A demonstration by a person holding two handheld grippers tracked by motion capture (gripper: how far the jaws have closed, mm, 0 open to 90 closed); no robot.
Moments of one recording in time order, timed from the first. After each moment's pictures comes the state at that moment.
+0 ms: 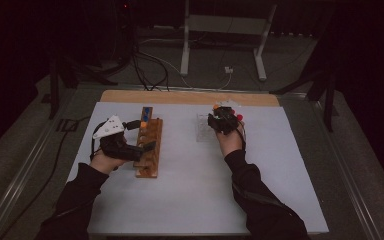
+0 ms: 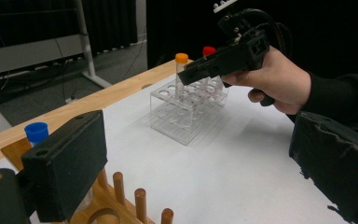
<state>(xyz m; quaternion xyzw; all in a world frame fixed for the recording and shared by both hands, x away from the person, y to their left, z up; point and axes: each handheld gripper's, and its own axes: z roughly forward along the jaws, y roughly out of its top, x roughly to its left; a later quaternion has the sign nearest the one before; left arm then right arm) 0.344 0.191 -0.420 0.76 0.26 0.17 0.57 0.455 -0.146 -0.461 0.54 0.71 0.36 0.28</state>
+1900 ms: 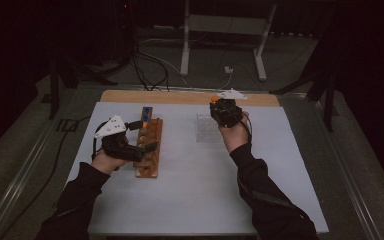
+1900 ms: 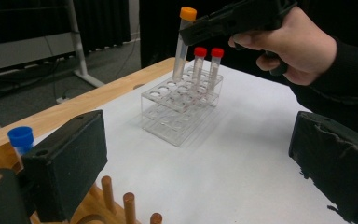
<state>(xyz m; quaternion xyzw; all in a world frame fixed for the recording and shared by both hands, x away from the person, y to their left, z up) 0.344 0.186 -0.416 0.76 0.26 0.15 0.57 0.426 -0.144 -0.399 0.47 0.73 0.40 0.31</state>
